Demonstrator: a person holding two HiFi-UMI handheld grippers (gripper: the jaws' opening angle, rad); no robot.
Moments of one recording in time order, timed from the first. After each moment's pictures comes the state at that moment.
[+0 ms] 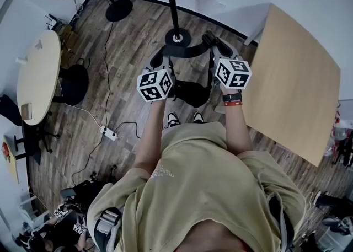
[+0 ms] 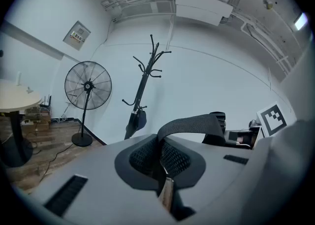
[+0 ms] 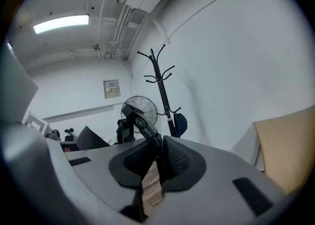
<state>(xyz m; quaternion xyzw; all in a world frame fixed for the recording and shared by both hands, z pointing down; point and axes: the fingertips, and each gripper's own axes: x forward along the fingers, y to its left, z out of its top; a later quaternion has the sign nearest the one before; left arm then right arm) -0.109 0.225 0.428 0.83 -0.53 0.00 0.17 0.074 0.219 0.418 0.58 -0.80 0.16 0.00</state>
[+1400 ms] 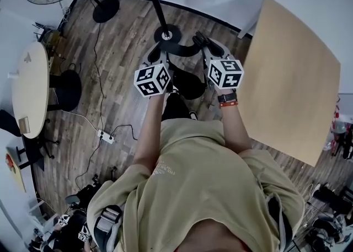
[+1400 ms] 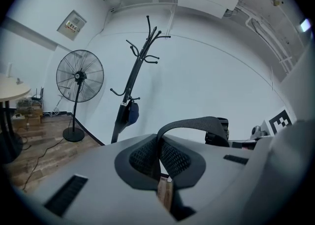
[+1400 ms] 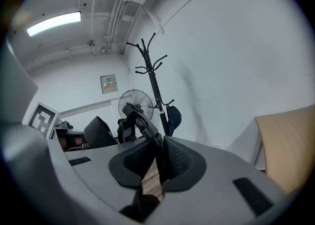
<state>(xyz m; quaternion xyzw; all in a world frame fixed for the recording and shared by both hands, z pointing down) -0.005 0.111 0.465 0.84 -0.51 0.02 0.20 0.145 0.132 0.470 0.57 -0.80 0.19 0.03</state>
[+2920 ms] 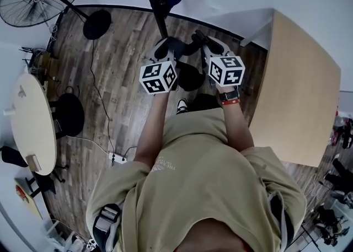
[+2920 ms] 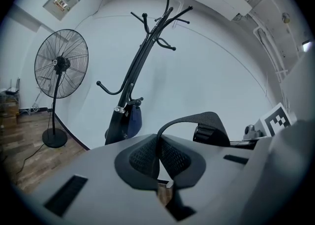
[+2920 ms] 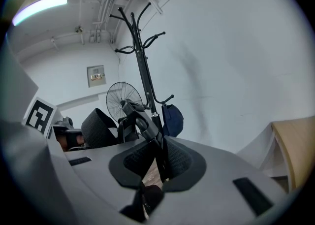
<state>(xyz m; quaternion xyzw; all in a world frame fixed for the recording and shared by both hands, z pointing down) -0.047 -0.177 0.470 0.88 -0.43 0.02 0.21 0.067 -0.149 0.477 0.60 -0.77 0.20 0.06</state>
